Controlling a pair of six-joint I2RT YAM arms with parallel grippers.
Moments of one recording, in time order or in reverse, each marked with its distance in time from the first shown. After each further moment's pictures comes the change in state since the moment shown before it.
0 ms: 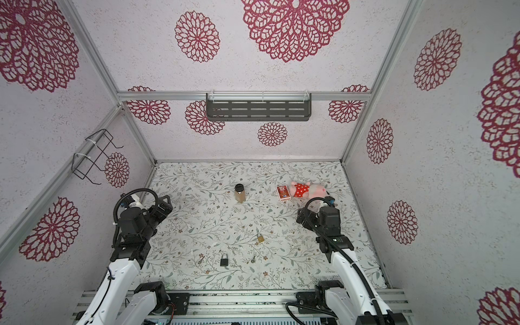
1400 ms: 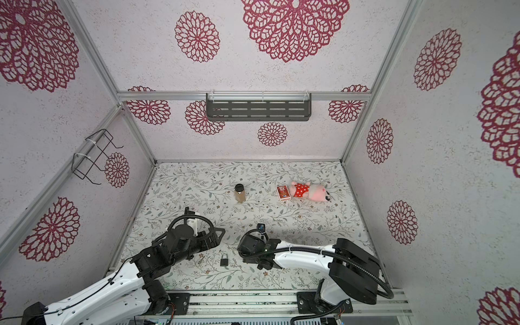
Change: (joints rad) left arm -0.886 0.007 0.012 -0.236 -0.141 -0.279; right arm 1.012 0.564 0.253 -0.225 0.353 0.616
